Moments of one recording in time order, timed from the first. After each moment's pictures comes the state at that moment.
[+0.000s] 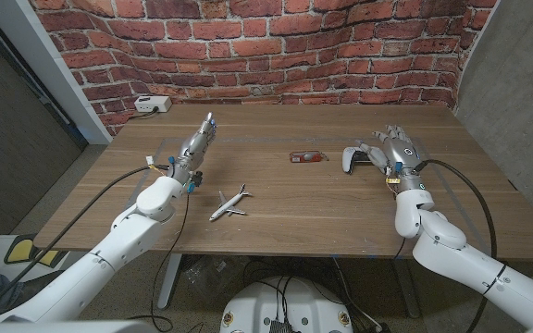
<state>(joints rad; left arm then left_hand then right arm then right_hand) 1.05 0.67 0.31 -1.65 -0.53 -0.21 0.15 0.36 0.06 -0.08 0.11 0.25 0.01 0.06 0.21 0.18 0.03 0.03 0.21 0.18 -0.04 0.02 0.19 0.18 -0.06 -0.01 0.20 0.18 -1.13 -0.84 -0.50 -1.99 -0.52 -0.65 -0.49 0.15 0.02 0.19 -0.11 0.20 0.36 -0.10 0.20 0.19 0.01 0.06 0.18 0.18 -0.10 0.11 0.17 0.18 0.02 0.04 0.18 0.19</state>
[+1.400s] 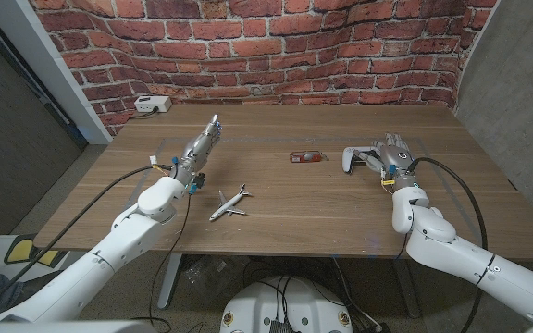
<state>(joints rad) 1.05 0.69 0.33 -1.67 -0.52 -0.20 0.12 0.37 0.06 -0.09 0.10 0.23 0.01 0.06 0.20 0.18 0.03 0.03 0.21 0.18 -0.04 0.02 0.19 0.18 -0.06 0.00 0.20 0.18 -1.02 -0.88 -0.63 -1.97 -0.53 -0.80 -0.36 0.16 0.05 0.20 -0.11 0.20 0.30 -0.08 0.18 0.19 -0.08 0.09 0.19 0.19 -0.16 0.12 0.17 0.19 -0.04 0.03 0.19 0.19</state>
